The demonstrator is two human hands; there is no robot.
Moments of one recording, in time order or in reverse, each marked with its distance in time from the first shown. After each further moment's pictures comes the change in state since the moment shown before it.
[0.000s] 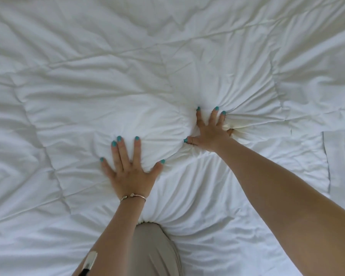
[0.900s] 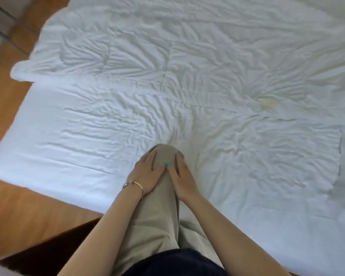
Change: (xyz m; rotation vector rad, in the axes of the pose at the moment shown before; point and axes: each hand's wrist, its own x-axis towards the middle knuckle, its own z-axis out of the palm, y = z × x) left_hand -0.441 -0.019 -0.103 -0.521 -0.177 -0.391; right_hand -0.414 0.060 0.274 0.630 -0.118 -0.741
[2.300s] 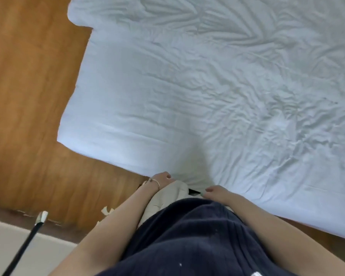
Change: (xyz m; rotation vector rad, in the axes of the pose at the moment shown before) left_hand 0.023 -0.379 -0.163 0.044 -0.738 -0.245; right_hand 0.034 -0.091 0.307 -0.534 -0.494 0.683
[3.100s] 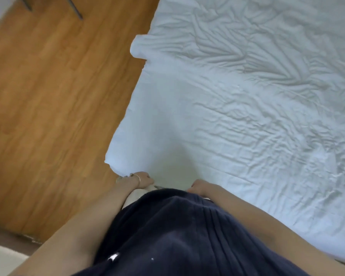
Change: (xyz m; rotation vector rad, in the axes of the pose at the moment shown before) left_hand -0.040 -0.201 -0.177 0.096 0.118 -0.105; right_hand 0.030 -0.268 0.052 -0.216 0.108 -0.087
